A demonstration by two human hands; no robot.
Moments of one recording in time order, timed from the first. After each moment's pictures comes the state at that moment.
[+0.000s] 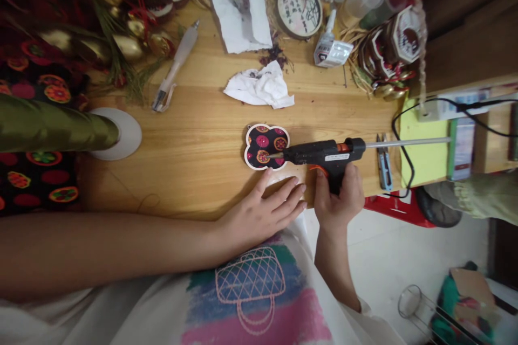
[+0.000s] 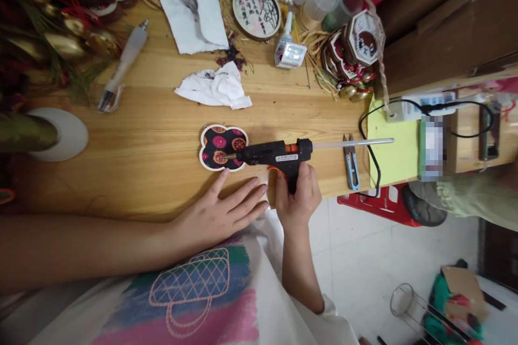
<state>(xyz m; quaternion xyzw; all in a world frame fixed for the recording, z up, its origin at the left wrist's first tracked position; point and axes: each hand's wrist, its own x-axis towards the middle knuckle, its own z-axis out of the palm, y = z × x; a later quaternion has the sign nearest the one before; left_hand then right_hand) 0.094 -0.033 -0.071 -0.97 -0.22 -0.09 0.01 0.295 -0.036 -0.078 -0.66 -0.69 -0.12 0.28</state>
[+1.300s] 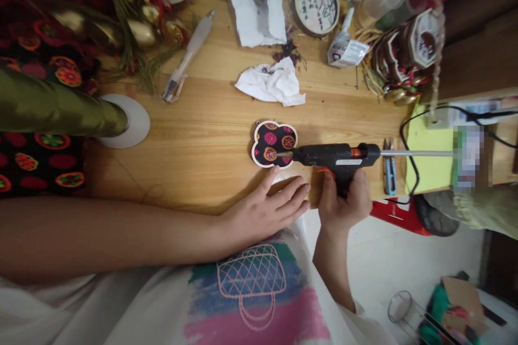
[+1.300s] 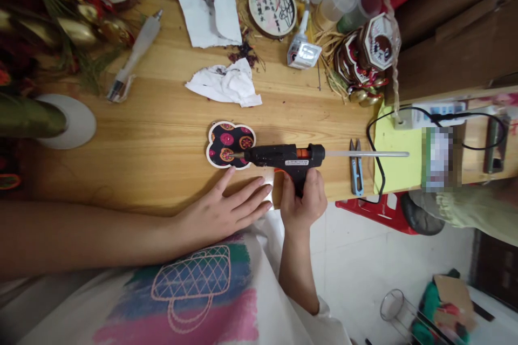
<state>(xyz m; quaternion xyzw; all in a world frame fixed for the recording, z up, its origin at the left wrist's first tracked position) 0.095 -0.032 -0.071 -0.97 -0.22 -0.09 0.01 0.302 -0.039 -0.086 -0.64 -0.69 -0.17 0.29</state>
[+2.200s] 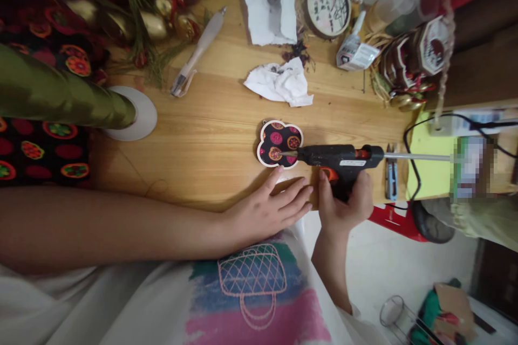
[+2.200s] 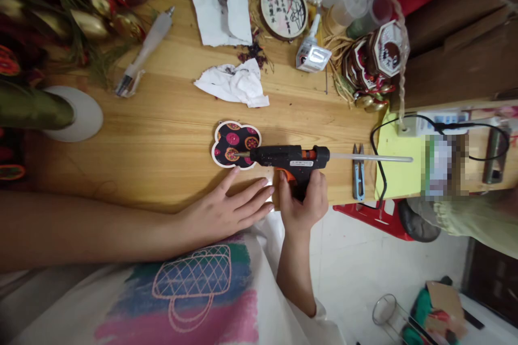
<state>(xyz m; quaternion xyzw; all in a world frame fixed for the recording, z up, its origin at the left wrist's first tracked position) 0.094 -0.033 -0.071 -0.97 -0.22 -0.11 0.02 0.296 -0.034 -0.079 -0.63 -0.70 -0.19 0.26</state>
